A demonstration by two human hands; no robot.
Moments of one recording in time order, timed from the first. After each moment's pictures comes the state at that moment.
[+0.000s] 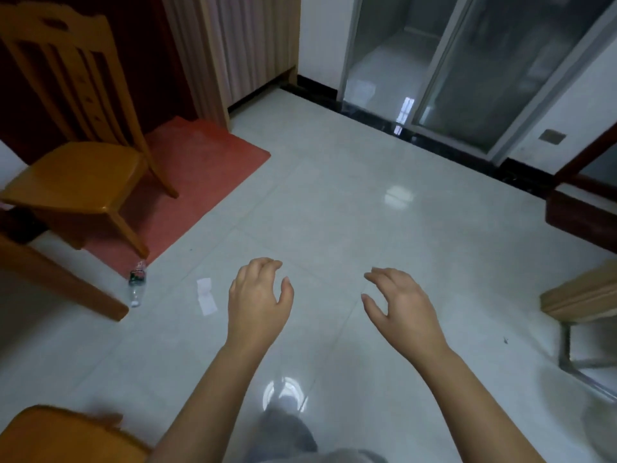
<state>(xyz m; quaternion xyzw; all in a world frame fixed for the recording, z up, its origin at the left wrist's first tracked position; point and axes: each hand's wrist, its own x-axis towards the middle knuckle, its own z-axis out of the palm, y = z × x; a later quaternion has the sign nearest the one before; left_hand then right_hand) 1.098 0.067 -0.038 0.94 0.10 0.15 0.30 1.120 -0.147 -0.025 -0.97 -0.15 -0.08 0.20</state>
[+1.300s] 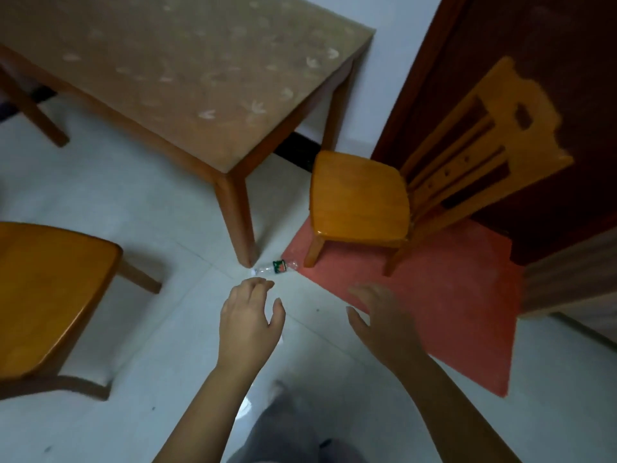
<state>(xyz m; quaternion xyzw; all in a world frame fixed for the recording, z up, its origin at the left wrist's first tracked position) 1.444 0.375 -0.093 0.61 0.73 0.26 0.14 1.646 0.404 -0.074 -0.60 -0.77 0.18 0.13</state>
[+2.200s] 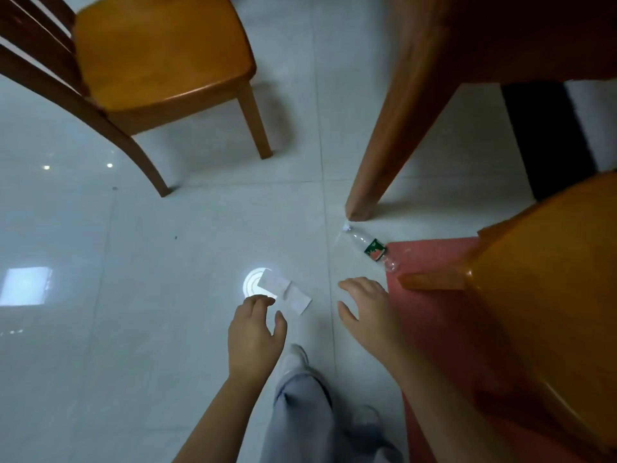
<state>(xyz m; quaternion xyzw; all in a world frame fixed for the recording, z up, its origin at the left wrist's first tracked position) 1.527 0.416 -0.425 0.12 0.95 0.27 0.12 1.583 0.604 -0.413 -0.15 -0.94 0.31 -0.05</state>
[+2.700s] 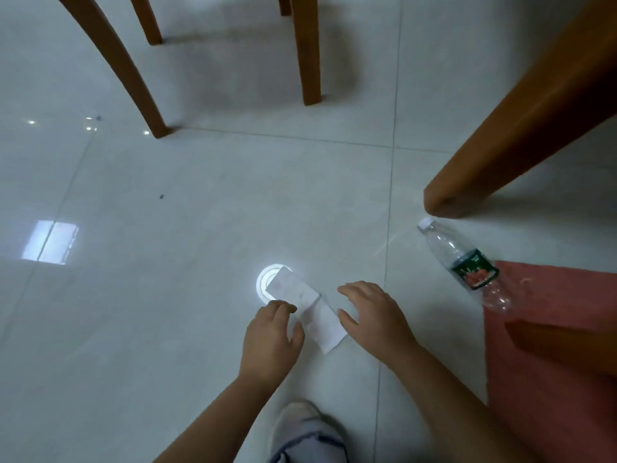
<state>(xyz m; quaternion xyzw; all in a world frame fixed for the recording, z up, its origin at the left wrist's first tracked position) 1.482 0.394 -0.755 0.12 0.95 0.24 0.16 1.497 0.580 -0.756 -0.02 -0.95 0.28 -0.09</state>
